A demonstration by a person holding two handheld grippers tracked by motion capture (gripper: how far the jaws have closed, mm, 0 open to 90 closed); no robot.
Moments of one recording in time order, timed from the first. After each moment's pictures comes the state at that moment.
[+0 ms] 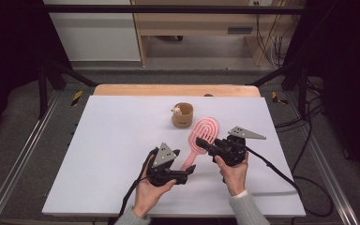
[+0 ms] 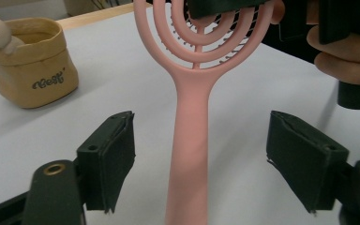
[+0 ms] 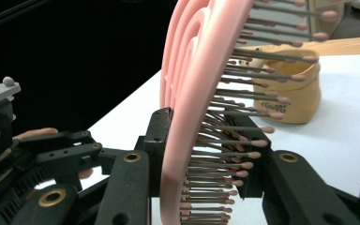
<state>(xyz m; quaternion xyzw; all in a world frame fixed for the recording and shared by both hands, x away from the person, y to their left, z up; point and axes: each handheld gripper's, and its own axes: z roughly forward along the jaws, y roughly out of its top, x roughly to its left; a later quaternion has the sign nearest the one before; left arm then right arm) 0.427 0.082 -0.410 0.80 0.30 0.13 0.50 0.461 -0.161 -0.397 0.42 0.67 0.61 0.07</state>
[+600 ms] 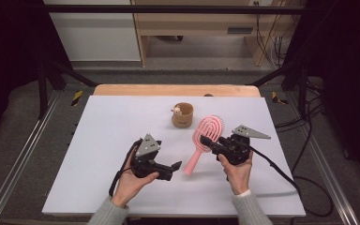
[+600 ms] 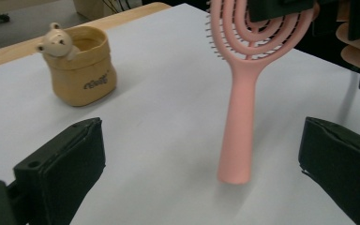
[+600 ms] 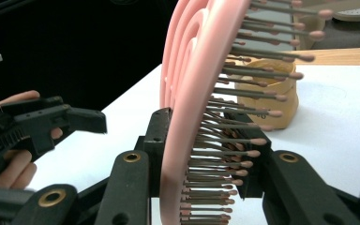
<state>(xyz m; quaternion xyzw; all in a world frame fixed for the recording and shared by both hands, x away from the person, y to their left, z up) 0.439 0.126 -0.392 0.80 0.31 0.15 0.49 0.461 -0.169 -0.392 0.42 0.67 0.60 0.10</state>
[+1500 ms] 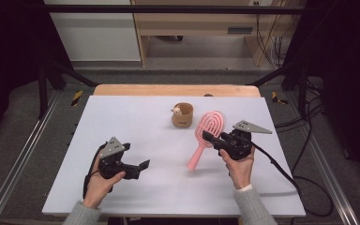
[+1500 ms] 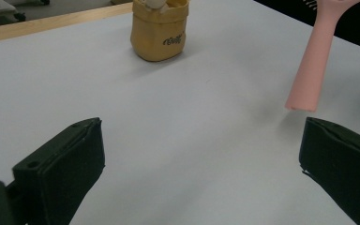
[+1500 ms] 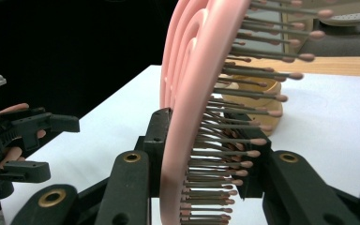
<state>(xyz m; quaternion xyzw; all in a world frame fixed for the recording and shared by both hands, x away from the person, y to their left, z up) 0.443 0.213 -0.420 0.78 0.36 0.17 0.48 0.470 -0.172 -0.382 0.43 0.68 0.59 0.12</state>
